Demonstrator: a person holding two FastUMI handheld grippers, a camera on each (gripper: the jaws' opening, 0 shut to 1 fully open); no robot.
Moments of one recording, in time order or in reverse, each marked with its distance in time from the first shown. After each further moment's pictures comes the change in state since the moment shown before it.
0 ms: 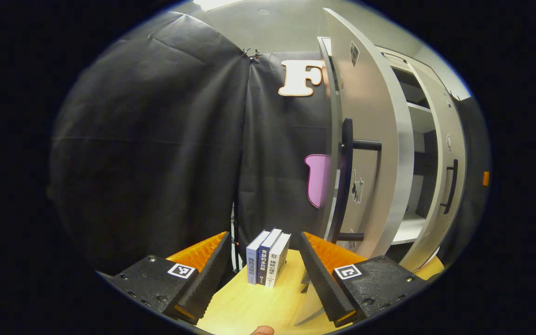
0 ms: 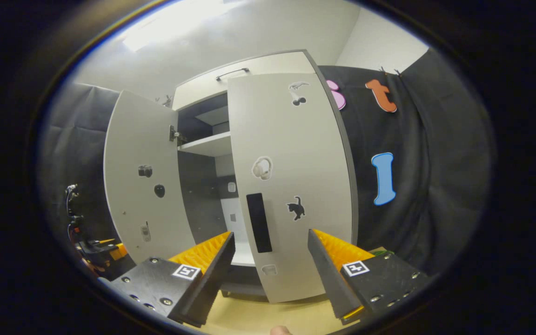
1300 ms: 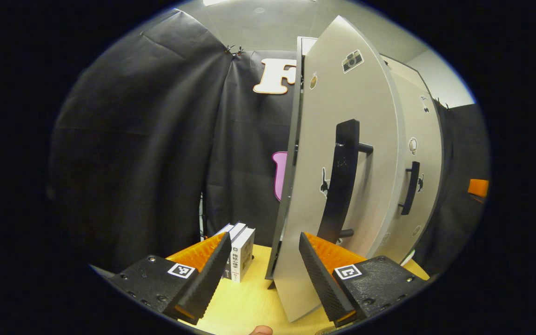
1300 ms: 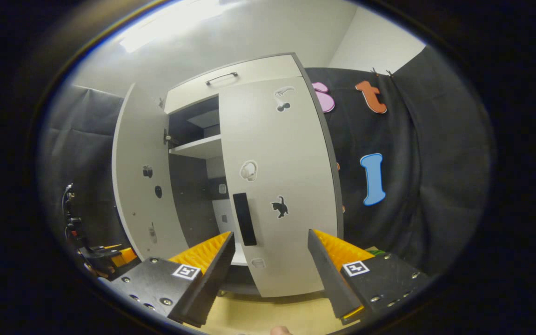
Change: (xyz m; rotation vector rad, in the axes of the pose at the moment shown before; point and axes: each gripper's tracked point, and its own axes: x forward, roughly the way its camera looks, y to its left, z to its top) left arm -0.015 -0.078 -0.006 -0.054 0.027 -0.153; right arm -0.008 -0.021 0.008 0.007 -0.010 -0.056
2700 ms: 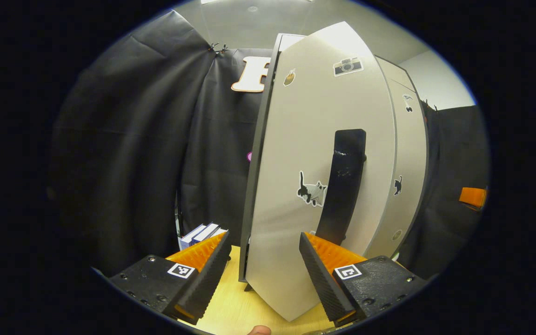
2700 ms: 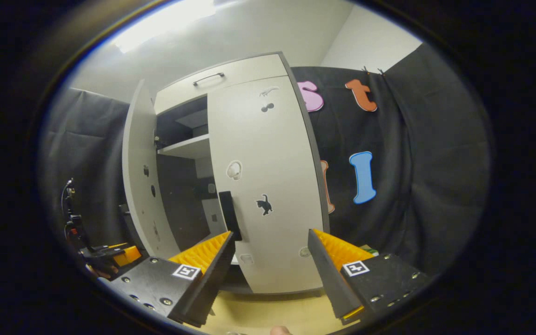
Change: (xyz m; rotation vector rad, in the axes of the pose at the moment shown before) left arm 0.017 -0.059 0.004 -0.007 0.003 -0.103; right arm -0.001 -0.030 0.003 0.013 0.006 -0.052
